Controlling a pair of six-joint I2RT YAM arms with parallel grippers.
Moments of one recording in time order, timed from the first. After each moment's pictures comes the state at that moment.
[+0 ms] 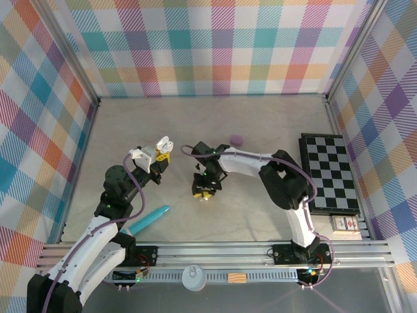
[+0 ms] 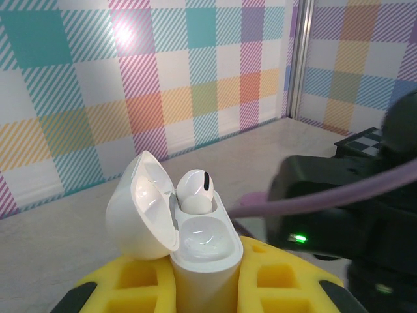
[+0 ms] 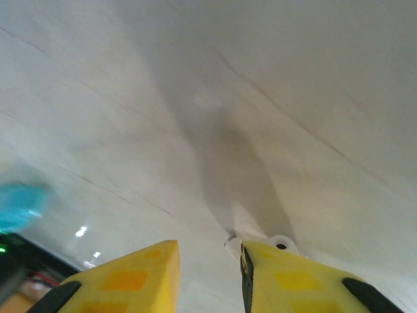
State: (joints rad) left arm -0.30 0.71 0.39 0.31 0.32 0.05; right arm 0.86 2.02 1.41 -0.81 -0.42 0.72
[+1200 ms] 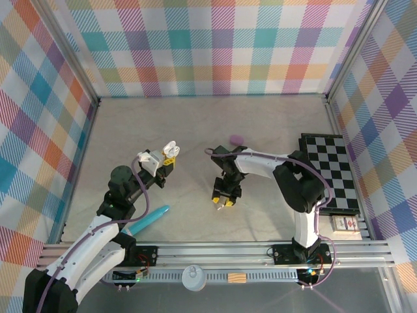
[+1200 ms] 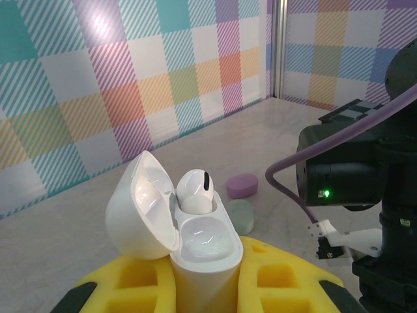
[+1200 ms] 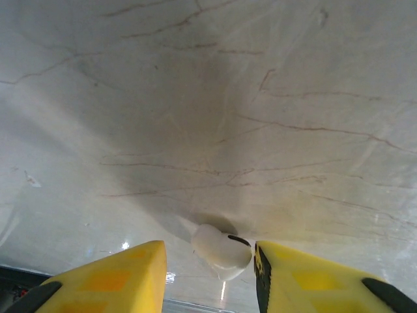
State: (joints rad) left arm -0.37 0.72 0.38 0.28 0.30 0.14; right arm 0.77 1.93 1.25 -0.91 -0.45 0.92
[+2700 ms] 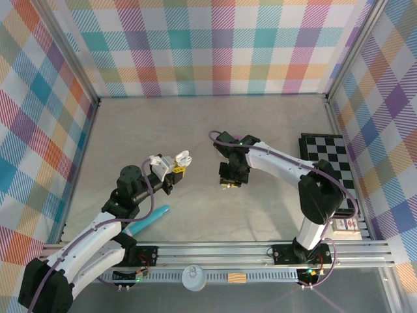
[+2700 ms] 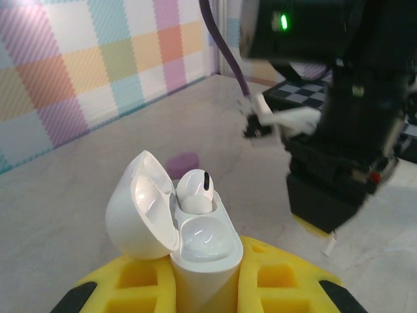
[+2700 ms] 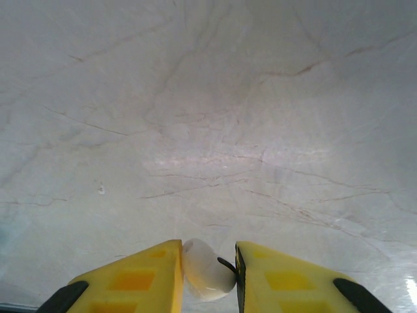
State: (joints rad) left arm -0.47 0.80 0.38 0.26 0.39 0.13; right arm 0.76 1.73 1.36 -1.03 -0.11 0.86
